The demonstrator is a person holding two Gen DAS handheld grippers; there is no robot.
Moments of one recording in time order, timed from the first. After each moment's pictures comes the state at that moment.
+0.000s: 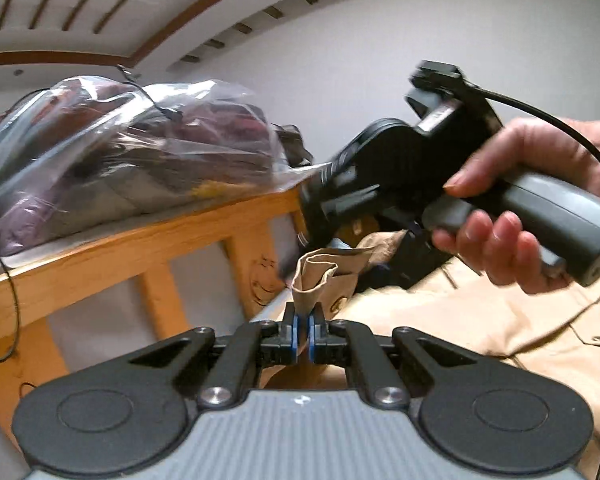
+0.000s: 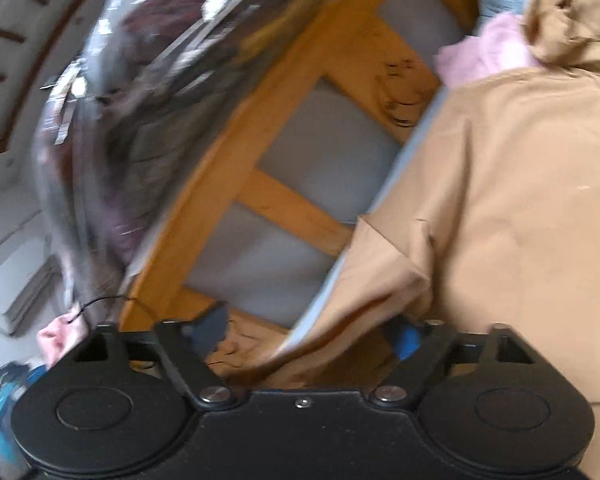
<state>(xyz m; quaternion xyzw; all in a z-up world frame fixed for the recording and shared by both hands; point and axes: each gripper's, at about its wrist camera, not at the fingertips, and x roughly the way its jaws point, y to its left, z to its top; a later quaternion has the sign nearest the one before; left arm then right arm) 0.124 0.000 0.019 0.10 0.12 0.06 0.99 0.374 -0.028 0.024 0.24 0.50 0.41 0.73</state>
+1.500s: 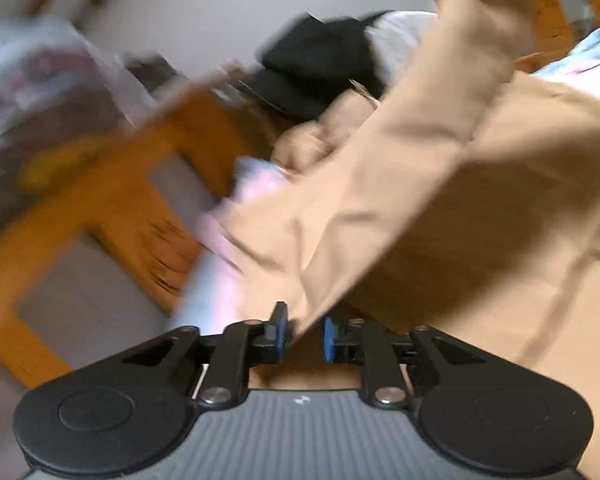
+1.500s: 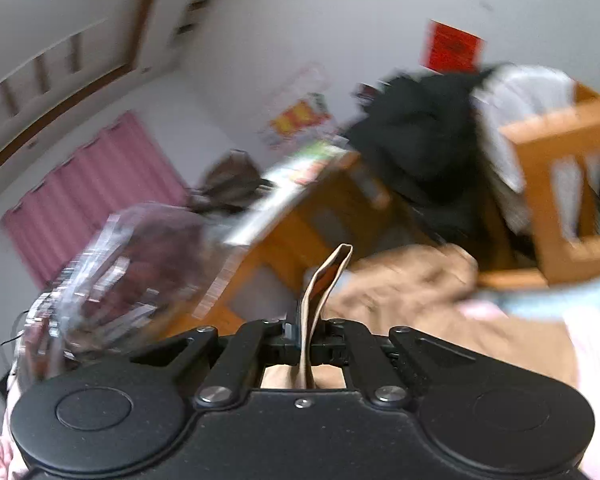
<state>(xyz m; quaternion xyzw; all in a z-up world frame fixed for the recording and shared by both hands) 0.277 -0.003 -0.057 0.26 0.27 -0.06 0.93 0.399 -0.341 0.114 0.28 0.30 0.20 0.89</state>
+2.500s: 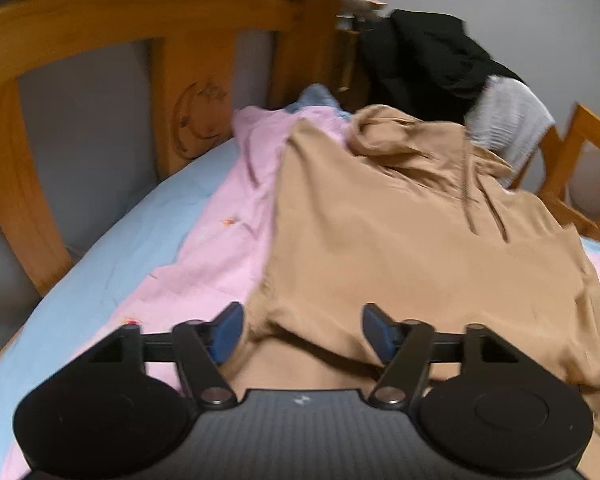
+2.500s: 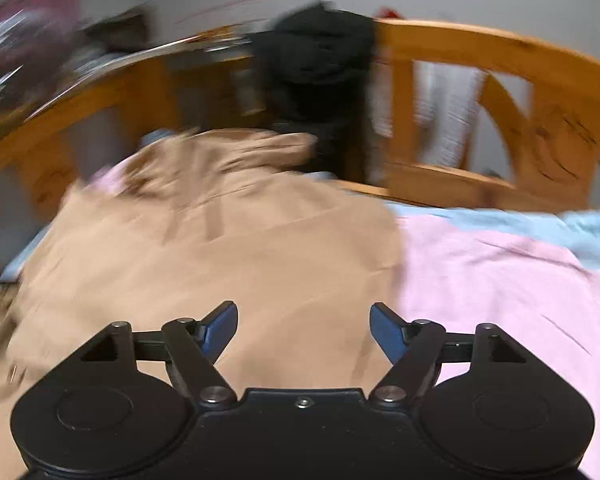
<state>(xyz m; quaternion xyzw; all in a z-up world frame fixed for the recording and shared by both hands) 0.318 0.065 -0.029 -0.06 0.37 -0.01 0.93 0.326 -0.313 -0.039 -0.02 0.34 0.12 0.93</state>
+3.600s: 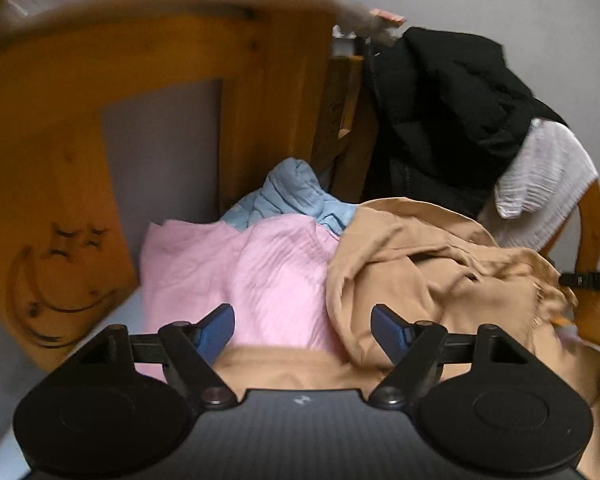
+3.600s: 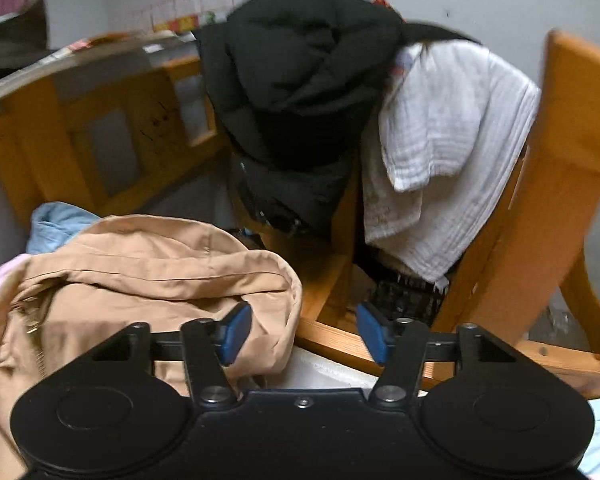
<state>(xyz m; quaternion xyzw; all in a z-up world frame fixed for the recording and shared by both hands) 0.566 0.035 -0.018 -0.08 0.35 0.02 0.93 0.665 -0.284 -0.048 0.01 0.37 0.03 0.93</state>
